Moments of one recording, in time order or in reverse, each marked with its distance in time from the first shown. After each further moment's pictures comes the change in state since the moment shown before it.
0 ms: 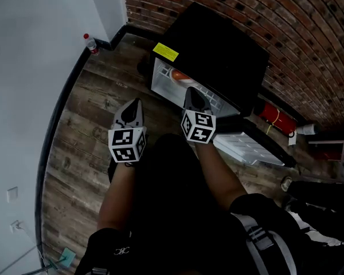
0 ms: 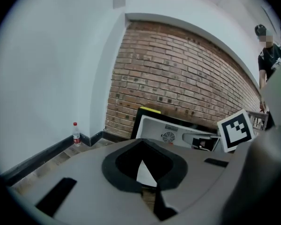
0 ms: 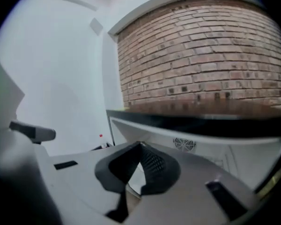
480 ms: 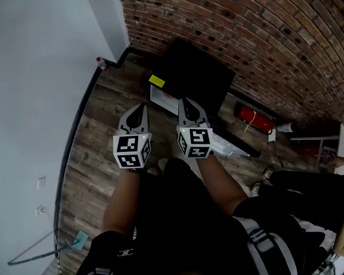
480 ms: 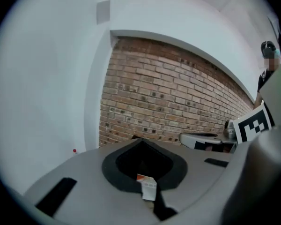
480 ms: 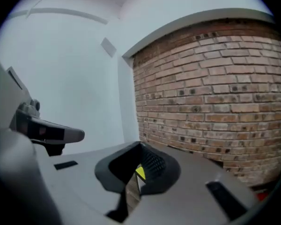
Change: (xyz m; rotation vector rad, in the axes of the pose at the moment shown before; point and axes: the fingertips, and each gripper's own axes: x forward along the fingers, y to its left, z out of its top) left arm -0.119 -0.114 0.278 0.016 0.019 -0.035; right arm -0.162 0.059 0.296 -0.078 -0.020 0.131
